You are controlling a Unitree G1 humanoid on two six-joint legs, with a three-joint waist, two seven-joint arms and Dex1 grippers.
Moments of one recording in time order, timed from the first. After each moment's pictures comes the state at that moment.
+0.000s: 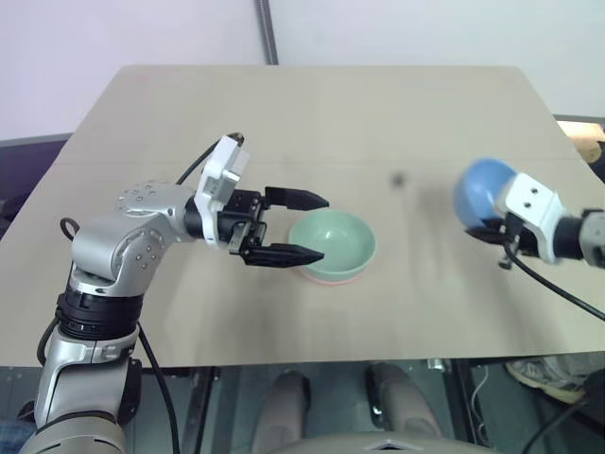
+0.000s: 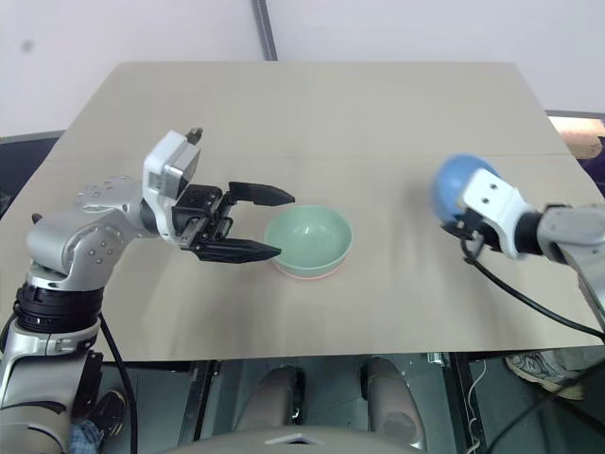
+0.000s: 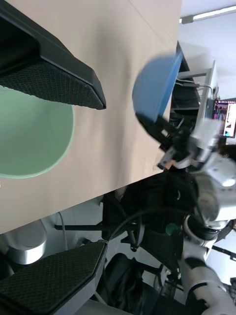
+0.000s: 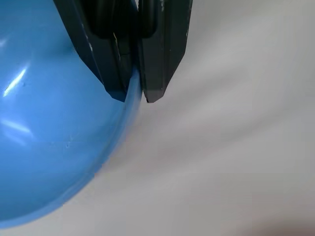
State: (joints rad) left arm -0.57 0.76 0.02 -0.22 -0.79 0.65 -1.34; right arm -0.41 -1.03 0.00 -0.50 0.35 0.80 0.92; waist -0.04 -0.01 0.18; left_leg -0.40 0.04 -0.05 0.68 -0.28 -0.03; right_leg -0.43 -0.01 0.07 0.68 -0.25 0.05
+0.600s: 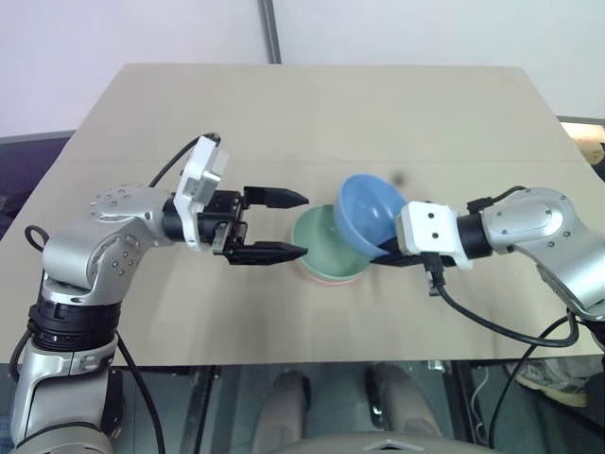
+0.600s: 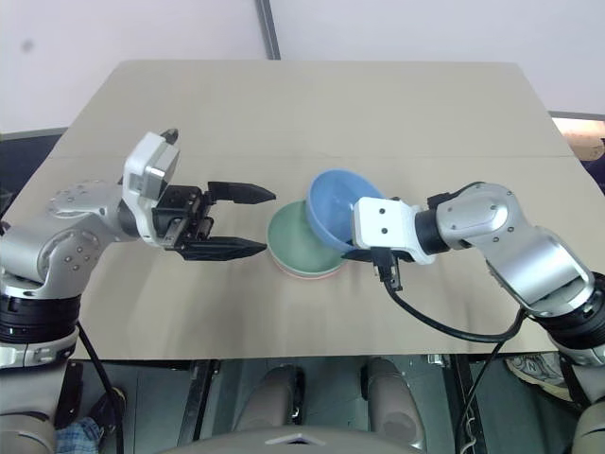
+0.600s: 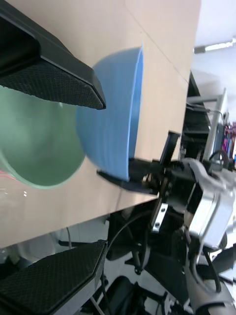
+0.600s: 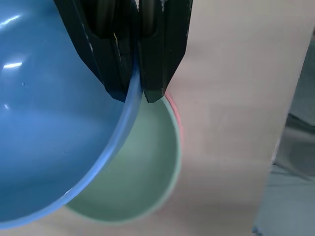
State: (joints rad) left arm -0.50 0.83 0.08 -0.22 -0.79 0.65 -1.31; right arm -0.68 -0.87 0.39 -0.55 0.31 0.66 1.13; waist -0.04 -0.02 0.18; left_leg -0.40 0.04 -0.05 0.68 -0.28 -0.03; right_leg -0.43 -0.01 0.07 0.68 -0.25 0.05
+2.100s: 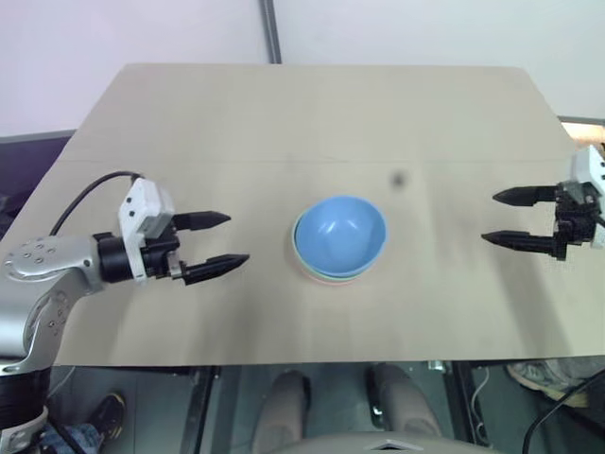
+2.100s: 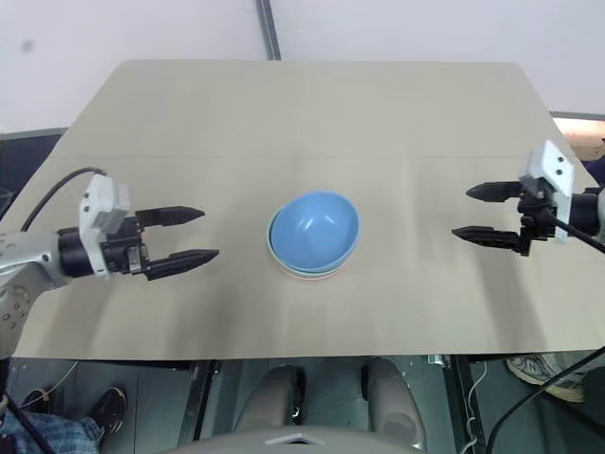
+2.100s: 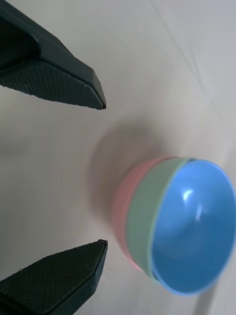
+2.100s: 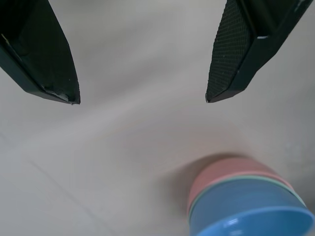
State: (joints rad) left arm -0.04 0.98 0.38 -0.31 -0.65 0.59 -1.11; right arm -0.36 -1.06 -0.23 -0.05 0.50 0.55 1.32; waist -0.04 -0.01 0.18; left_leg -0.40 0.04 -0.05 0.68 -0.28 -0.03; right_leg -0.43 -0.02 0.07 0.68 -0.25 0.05
